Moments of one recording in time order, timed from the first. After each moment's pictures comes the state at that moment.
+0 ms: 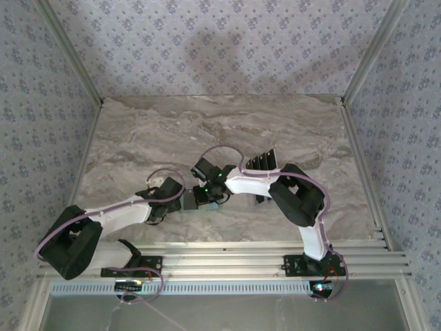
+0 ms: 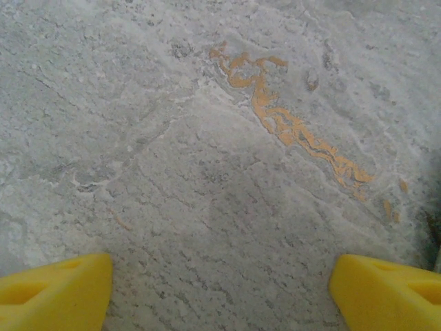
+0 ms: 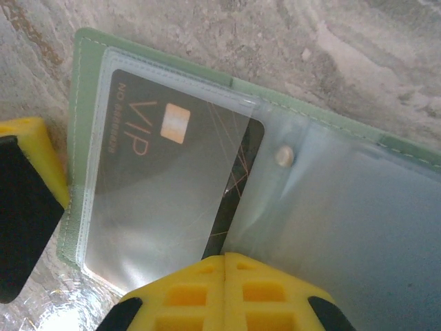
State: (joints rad) left arm -0.66 1.31 0.49 -0.43 -0.42 -0.86; right arm 0.96 2.00 1.30 -0.41 -0.21 0.61
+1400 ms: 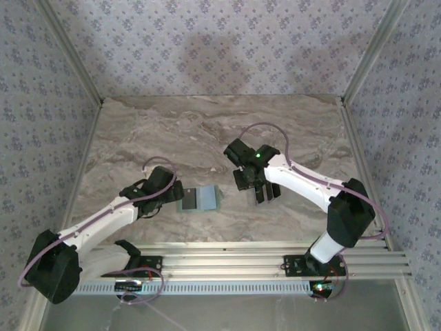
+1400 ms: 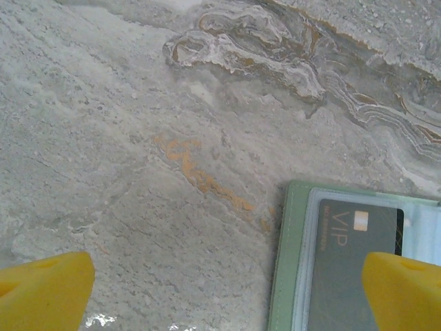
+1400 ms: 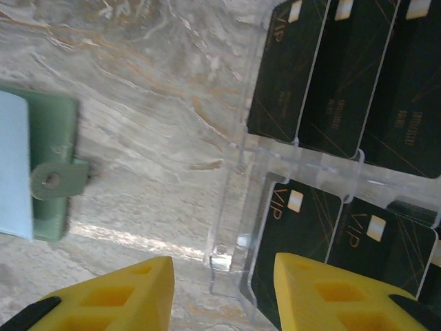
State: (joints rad) left arm -0.60 1.08 0.59 -0.55 -0.32 -0.74; right arm 0.80 1.59 1.28 -0.99 0.21 0.48
